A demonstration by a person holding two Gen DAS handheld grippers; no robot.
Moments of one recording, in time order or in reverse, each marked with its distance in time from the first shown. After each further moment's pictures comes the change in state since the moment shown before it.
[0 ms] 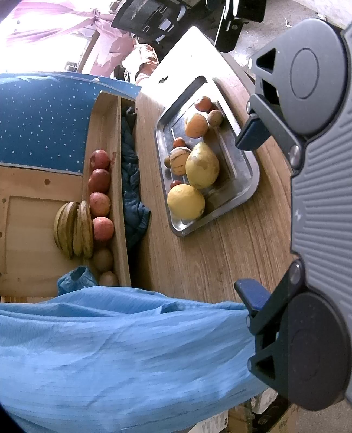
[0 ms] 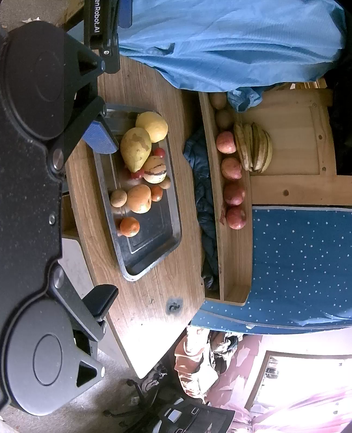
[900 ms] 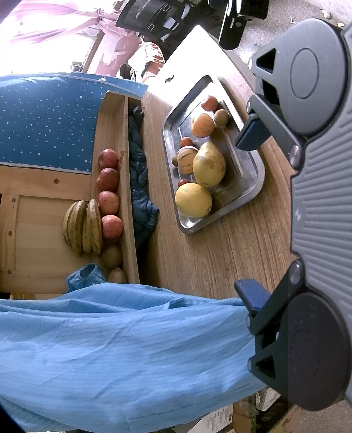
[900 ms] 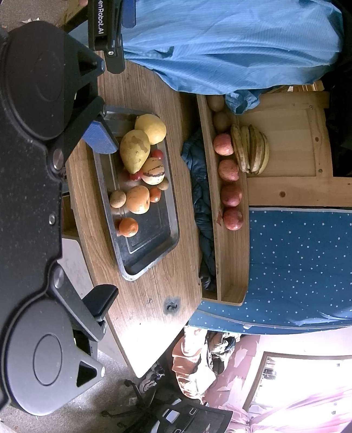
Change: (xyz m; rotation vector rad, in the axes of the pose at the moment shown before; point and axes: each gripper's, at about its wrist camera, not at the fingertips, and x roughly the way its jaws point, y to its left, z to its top) left arm -0.008 -0.001 -0.002 0.005 -0.043 0.012; right arm -0.005 0.000 0.005 -0.007 -0.009 0.010
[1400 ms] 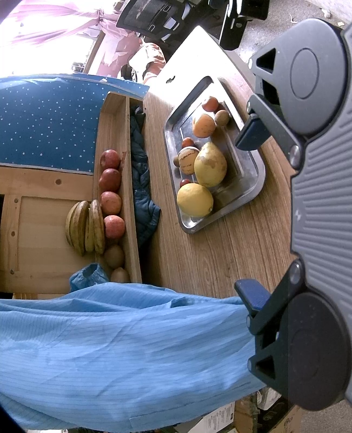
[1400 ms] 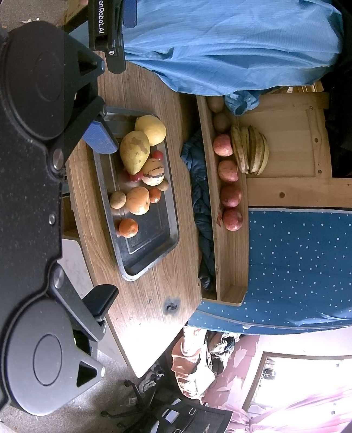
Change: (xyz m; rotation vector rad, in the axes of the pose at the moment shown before) left arm -0.002 0.000 0.000 0.003 -0.007 0.001; right arm -0.001 0.000 0.000 0.001 -0.001 -0.002
